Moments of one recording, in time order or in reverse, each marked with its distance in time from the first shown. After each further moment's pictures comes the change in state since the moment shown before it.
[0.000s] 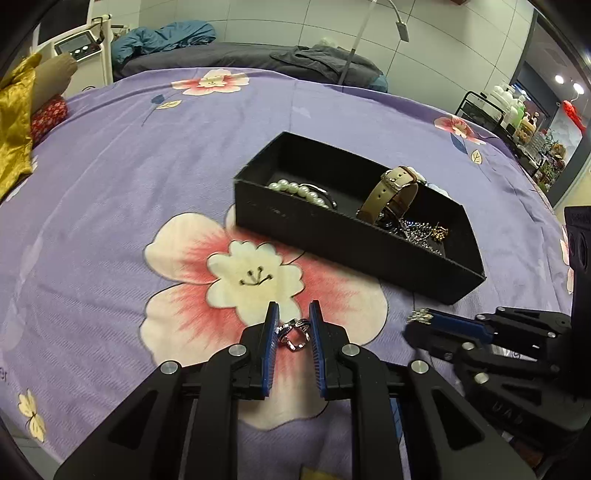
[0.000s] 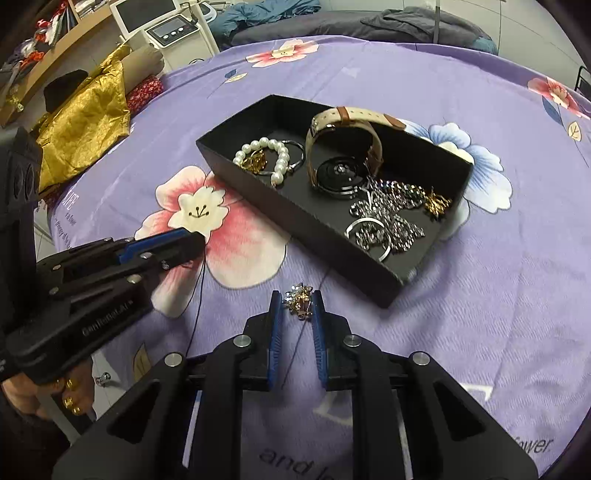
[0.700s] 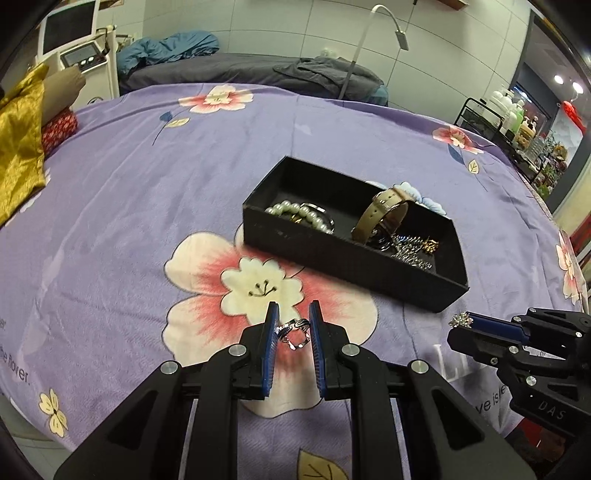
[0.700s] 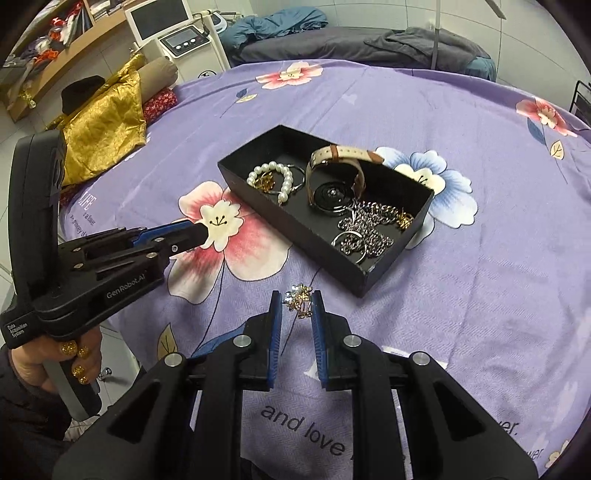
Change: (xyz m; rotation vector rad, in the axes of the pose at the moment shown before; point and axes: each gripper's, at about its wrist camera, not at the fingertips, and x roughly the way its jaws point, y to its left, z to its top) left arm -0.022 -0.009 0.010 0.020 -0.037 0.020; right arm -0.051 0.000 -0.004 -0.036 -0.057 -0.002
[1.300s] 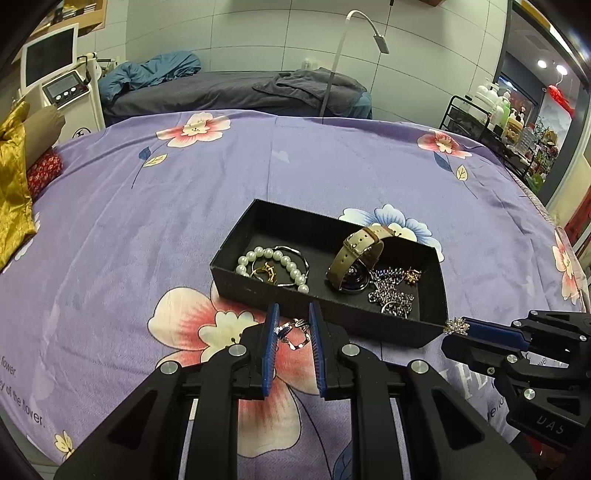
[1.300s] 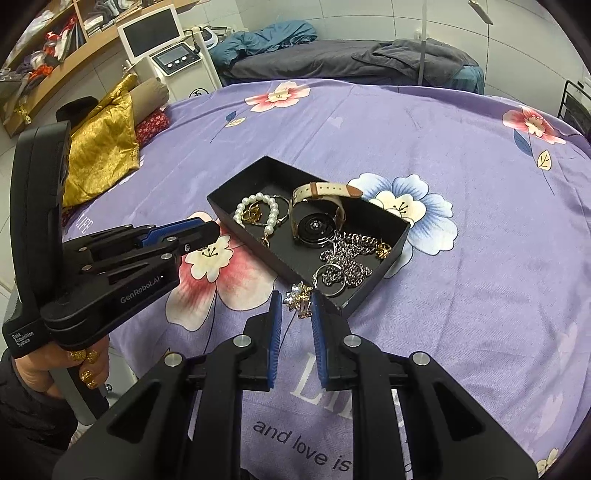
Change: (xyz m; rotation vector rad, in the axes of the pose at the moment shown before) left arm 0.001 -0.024 0.032 0.069 -0.045 -0.003; right arm -0.016 -0.011 0.021 0.028 -0.052 -0.019
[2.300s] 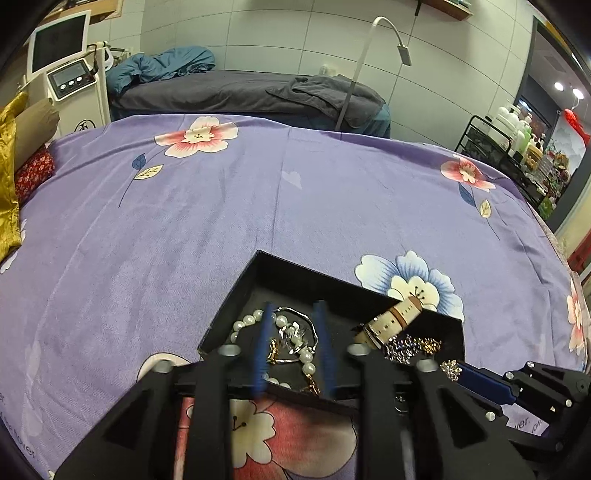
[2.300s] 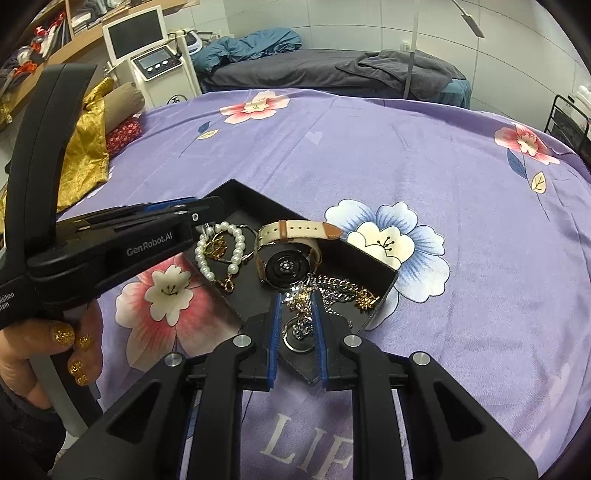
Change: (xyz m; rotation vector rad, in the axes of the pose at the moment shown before) left arm 0.042 0.008 0.049 -0.085 -0.019 0.020; right arm 0.034 -0.008 0.027 -0.002 -0.043 -0.108
